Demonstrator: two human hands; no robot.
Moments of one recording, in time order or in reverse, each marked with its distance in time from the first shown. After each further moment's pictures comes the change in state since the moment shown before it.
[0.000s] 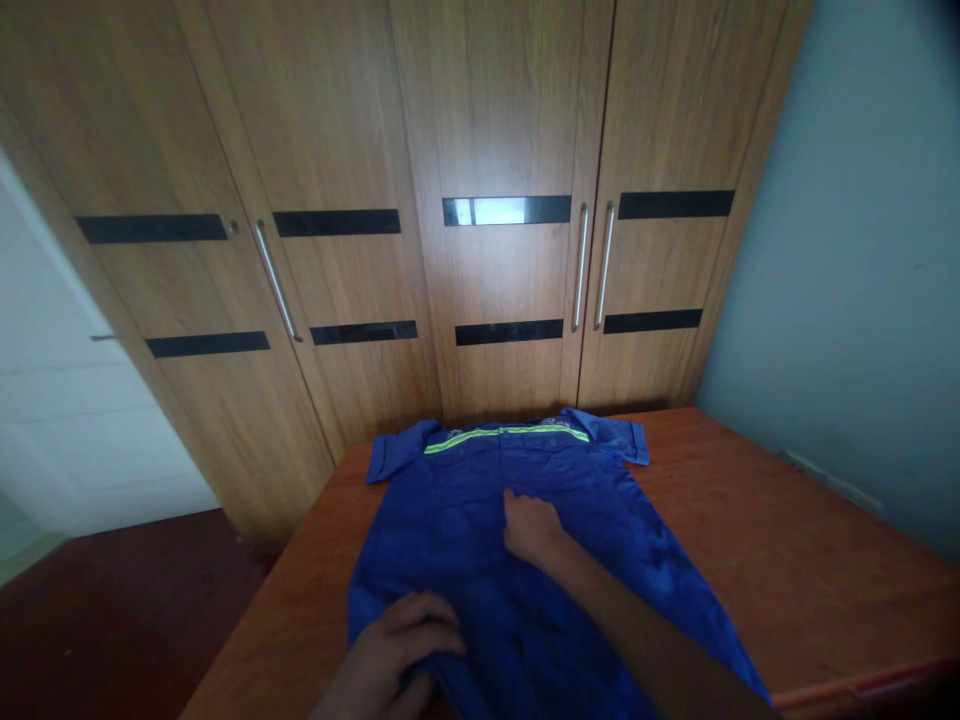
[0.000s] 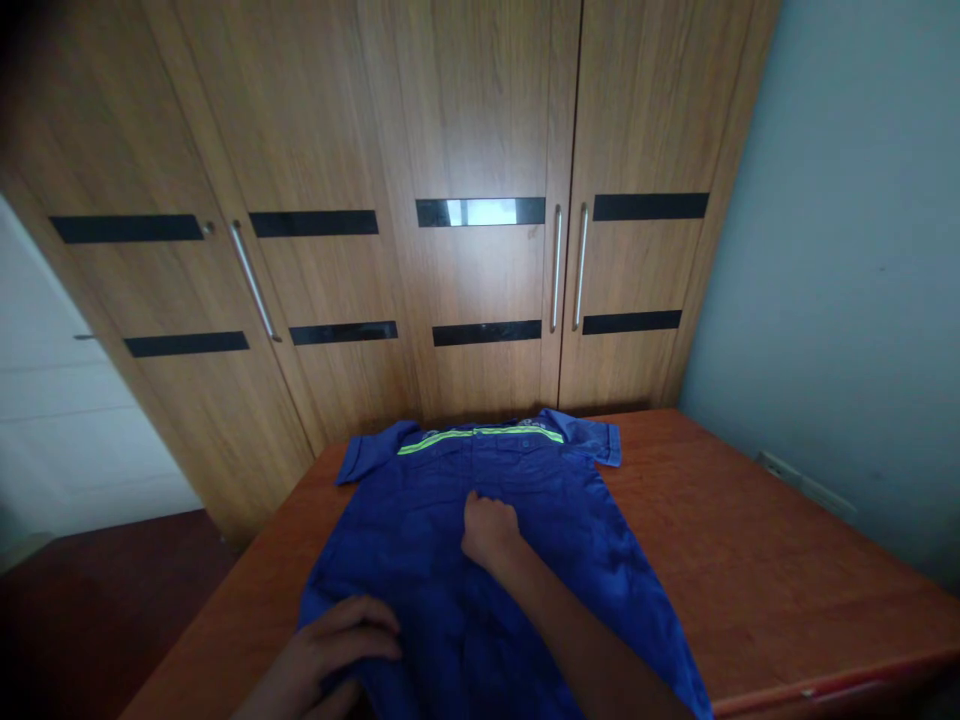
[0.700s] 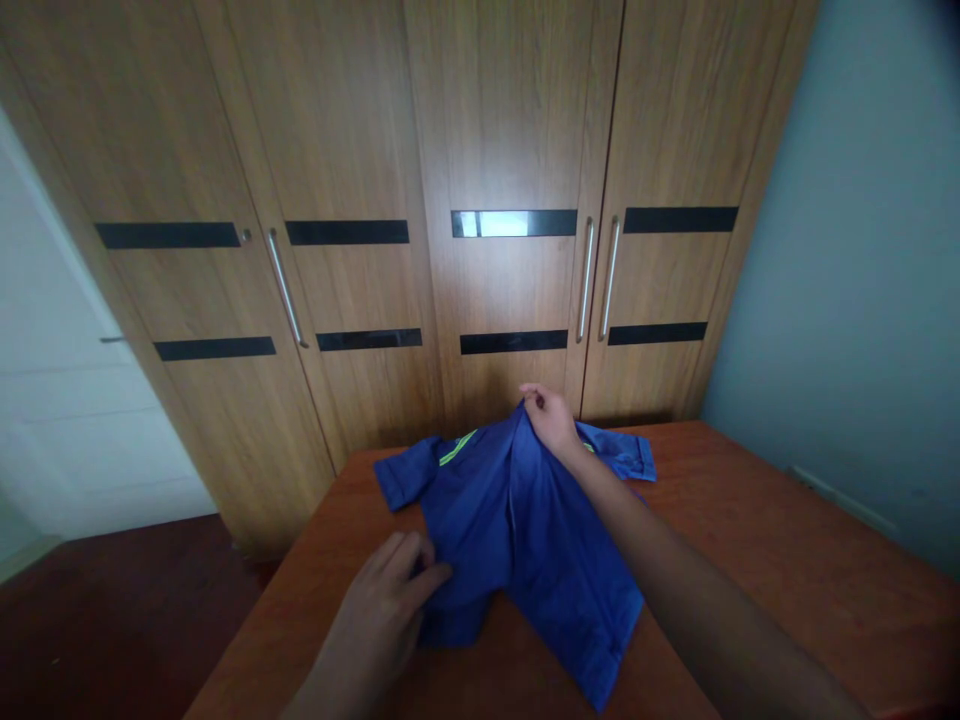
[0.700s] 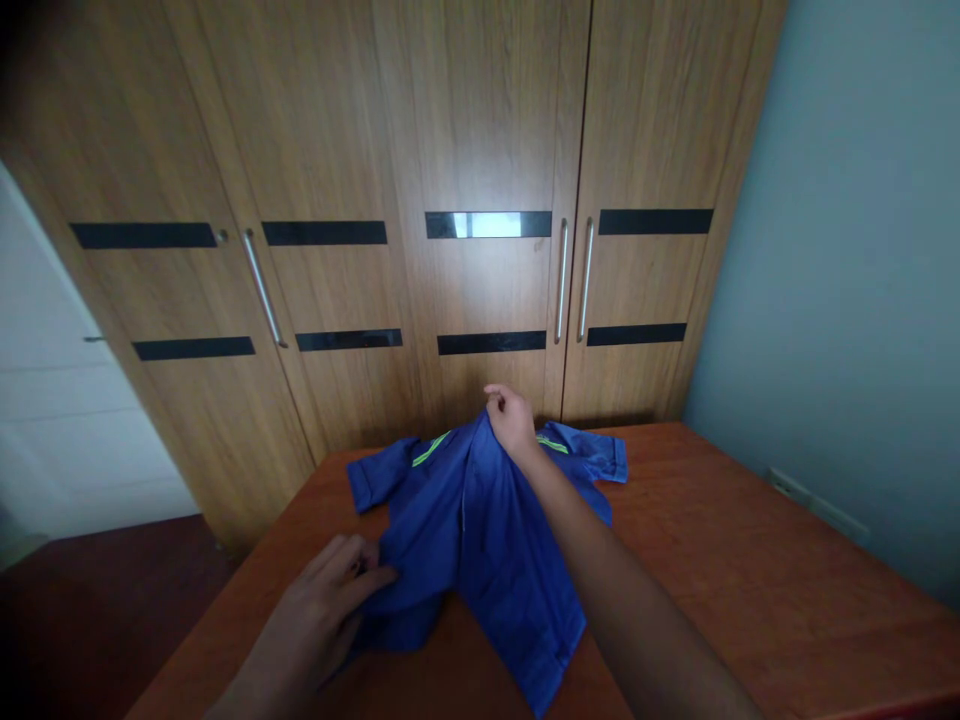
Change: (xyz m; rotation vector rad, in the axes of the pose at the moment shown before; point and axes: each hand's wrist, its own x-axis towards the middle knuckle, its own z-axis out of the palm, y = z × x) left_hand 0.031 -0.020 -0.023 0.627 0.184 0.082; right_hand 0.104 0.039 -0.103 0.581 0.641 -0.175
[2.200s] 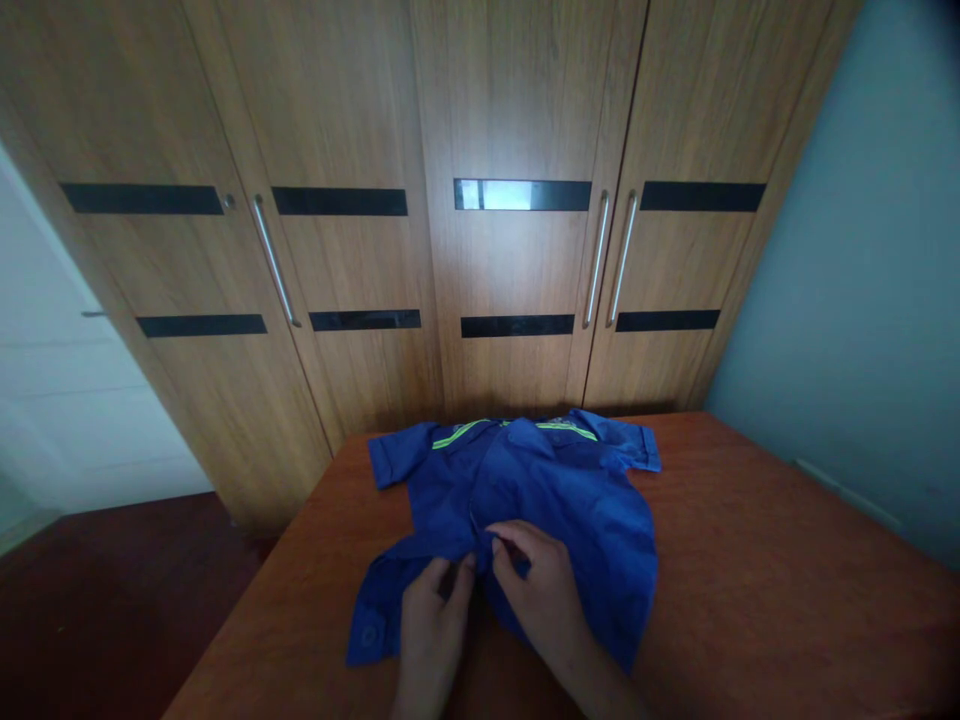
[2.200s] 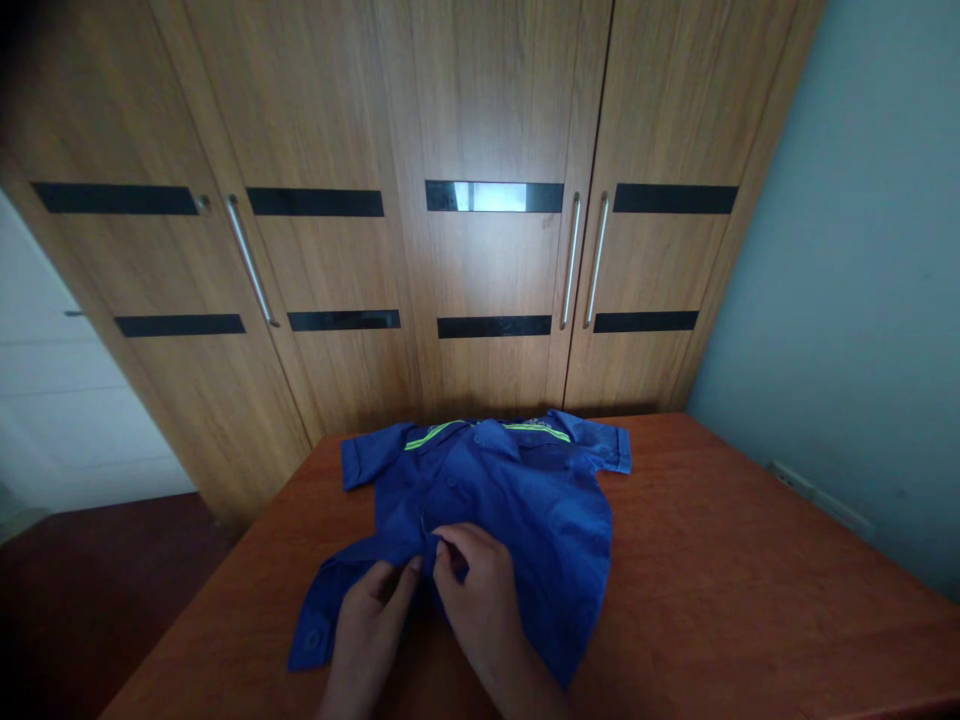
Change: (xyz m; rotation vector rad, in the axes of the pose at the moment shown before) left_hand 0.015 0.038 0.081 -0.864 0.329 -0.702; right_hand -0.196 -0.064 0.020 0.235 -0.125 0.090
